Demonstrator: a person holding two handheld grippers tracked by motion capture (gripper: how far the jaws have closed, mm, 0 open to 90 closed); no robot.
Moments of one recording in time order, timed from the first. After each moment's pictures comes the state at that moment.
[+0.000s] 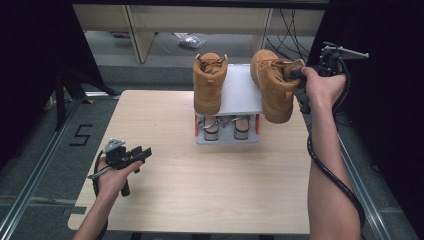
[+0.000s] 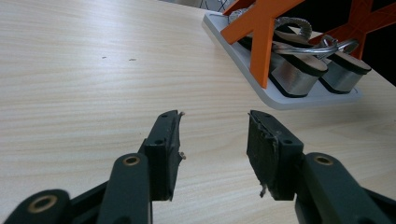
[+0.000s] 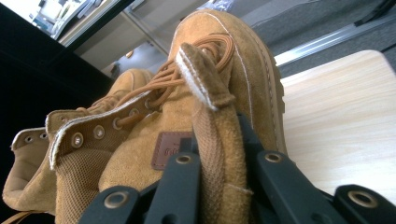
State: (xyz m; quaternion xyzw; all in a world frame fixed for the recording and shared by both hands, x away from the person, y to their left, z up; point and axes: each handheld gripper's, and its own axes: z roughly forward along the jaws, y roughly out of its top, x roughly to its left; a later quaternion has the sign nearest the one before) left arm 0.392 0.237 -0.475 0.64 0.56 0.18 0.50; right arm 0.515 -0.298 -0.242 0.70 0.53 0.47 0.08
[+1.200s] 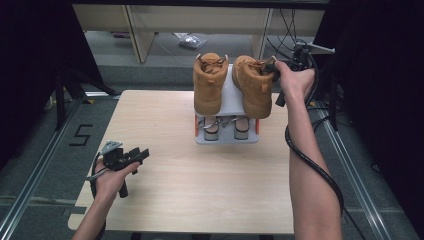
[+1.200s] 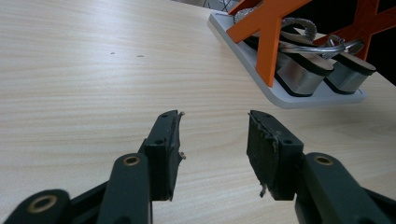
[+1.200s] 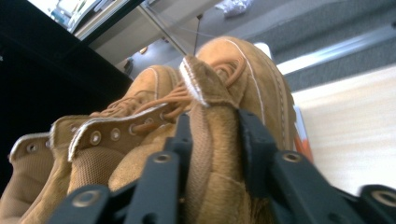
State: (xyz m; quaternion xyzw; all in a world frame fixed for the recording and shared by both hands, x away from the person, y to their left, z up) left arm 0.389 0.243 -0.480 0.63 0.57 0.18 0.50; right arm 0.554 -0.248 -0.258 0.68 0.54 0.49 0.07
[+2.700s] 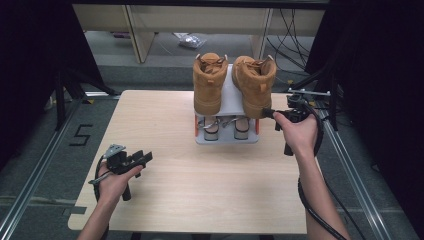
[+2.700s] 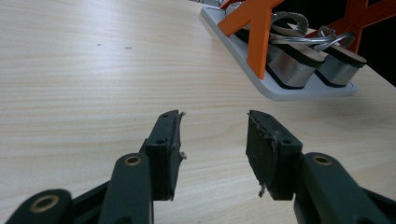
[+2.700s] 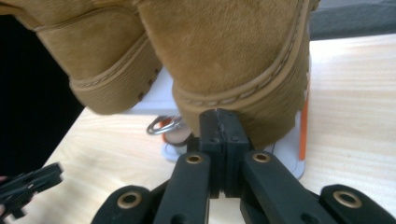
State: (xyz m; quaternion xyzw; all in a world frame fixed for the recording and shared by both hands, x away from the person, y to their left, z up) left arm 0.384 0.236 -0.488 0.63 0.56 0.17 0.50; right arm 0.457 -0.248 -0.325 0.57 0.67 0.47 0.10
